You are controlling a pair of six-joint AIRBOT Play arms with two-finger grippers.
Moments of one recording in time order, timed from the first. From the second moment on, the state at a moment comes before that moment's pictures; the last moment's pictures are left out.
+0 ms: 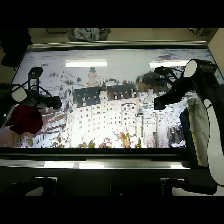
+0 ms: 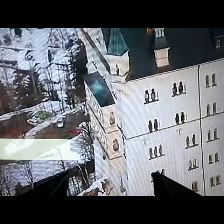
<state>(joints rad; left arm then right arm) -0.12 -1.21 1.22 1.56 -1.15 -1.65 0.04 -1.49 1.58 -1.42 1.56 1.11</state>
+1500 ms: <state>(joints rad) 0.00 -1.23 1.28 1.68 -1.06 -1.65 0.04 -1.49 1.58 -1.47 1.53 1.11</state>
